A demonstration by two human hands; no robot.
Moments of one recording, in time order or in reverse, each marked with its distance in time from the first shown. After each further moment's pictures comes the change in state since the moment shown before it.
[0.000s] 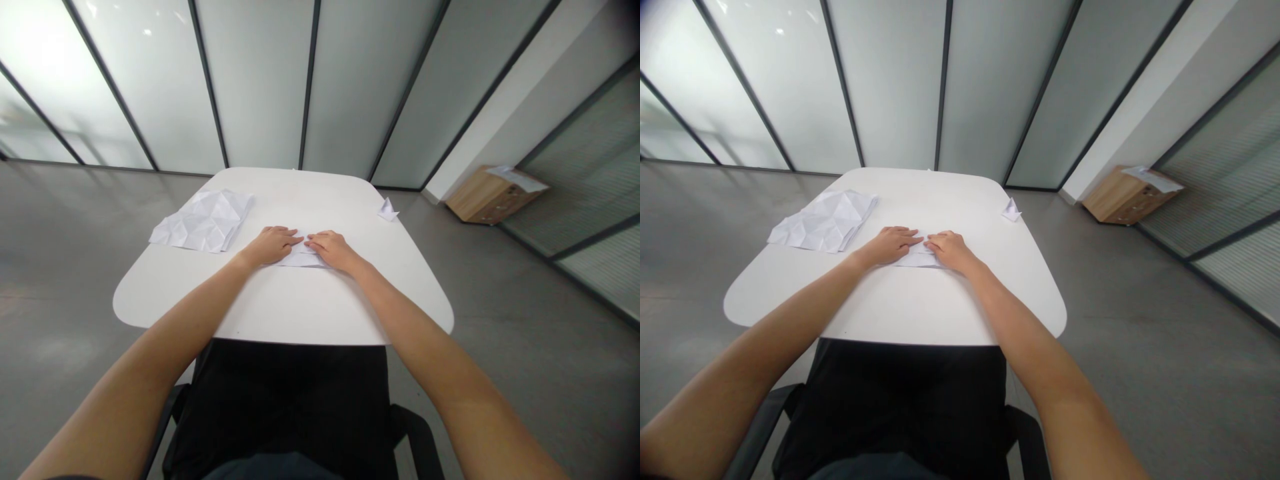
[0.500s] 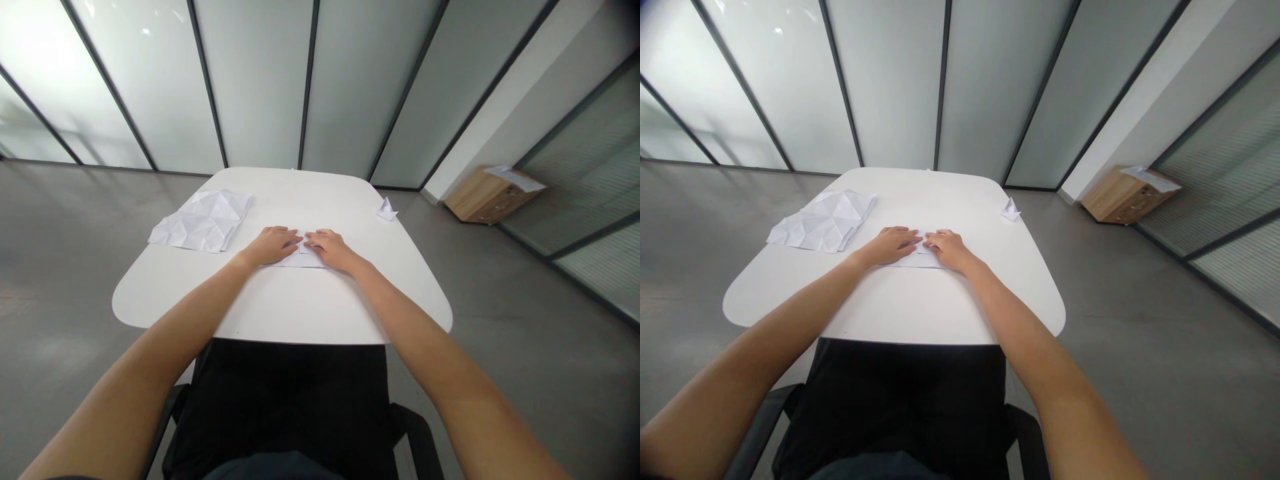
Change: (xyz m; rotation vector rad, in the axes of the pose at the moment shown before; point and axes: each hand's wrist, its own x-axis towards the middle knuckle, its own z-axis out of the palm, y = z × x) left_hand 0.000 0.002 0.000 -0.031 0.042 0.007; right_hand 0.004 0.010 0.012 0.034 0.022 -0.008
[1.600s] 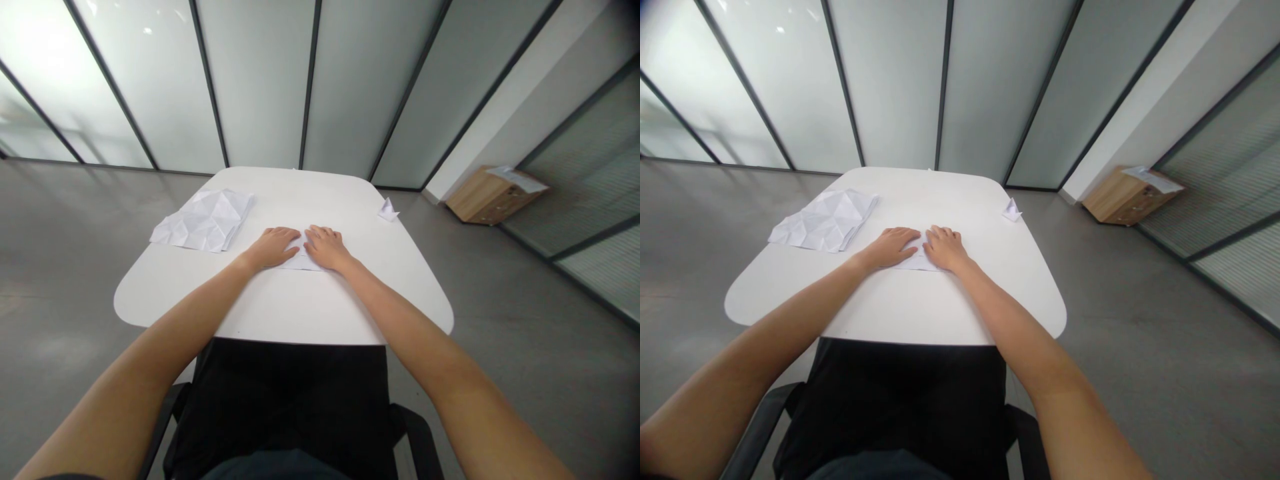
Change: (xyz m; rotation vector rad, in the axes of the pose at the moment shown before) left_hand -0.009 0.010 0.000 -0.070 0.076 -0.034; right_hand 0.009 -0.032 -0.001 -0.234 -0.041 0.177
